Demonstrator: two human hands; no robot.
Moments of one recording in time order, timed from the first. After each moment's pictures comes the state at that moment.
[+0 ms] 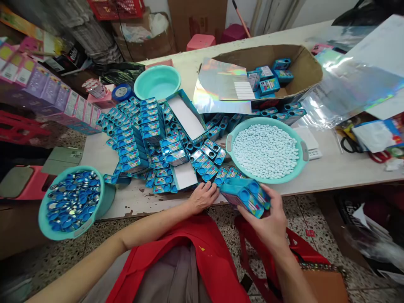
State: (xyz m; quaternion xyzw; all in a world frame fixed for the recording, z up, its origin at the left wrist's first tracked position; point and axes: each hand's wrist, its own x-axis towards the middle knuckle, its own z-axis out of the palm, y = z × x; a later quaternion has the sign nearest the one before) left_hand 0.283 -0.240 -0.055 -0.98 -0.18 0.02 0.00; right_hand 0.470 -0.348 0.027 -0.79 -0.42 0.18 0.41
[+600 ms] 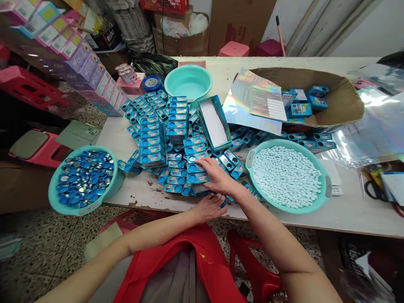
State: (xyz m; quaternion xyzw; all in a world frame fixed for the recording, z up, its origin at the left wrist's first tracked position) left_hand 0.266 -0.246 -0.080 -0.97 -0.21 -0.07 -0.01; right_hand 0.387 -0.157 0.012 -0.38 -0.85 0.30 0.23
